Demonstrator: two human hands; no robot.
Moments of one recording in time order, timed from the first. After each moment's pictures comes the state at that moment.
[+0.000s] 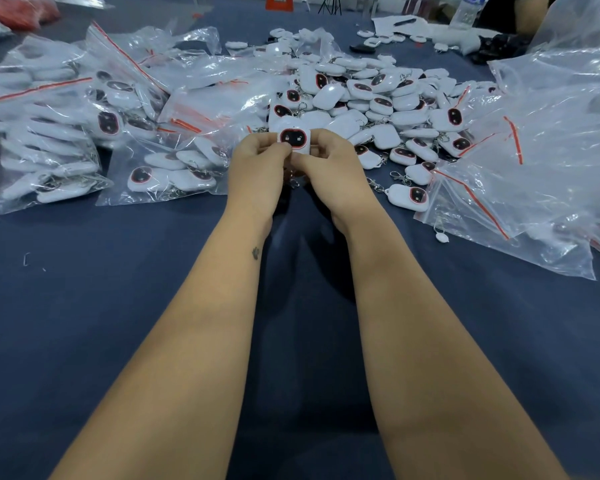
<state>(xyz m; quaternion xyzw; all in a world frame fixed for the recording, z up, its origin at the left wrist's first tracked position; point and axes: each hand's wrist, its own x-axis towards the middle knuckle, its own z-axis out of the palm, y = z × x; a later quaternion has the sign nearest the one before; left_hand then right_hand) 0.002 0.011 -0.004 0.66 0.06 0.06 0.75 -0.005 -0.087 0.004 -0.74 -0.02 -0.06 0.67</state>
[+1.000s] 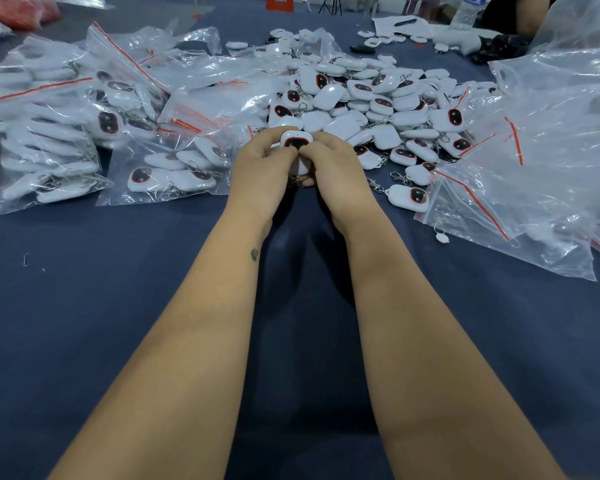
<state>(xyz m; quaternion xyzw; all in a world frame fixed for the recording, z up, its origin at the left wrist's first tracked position) -0.003 0.010 -0.003 0.66 0.00 0.05 0.75 -0.006 -0.087 0.007 -0.72 0.00 -0.05 0.69</state>
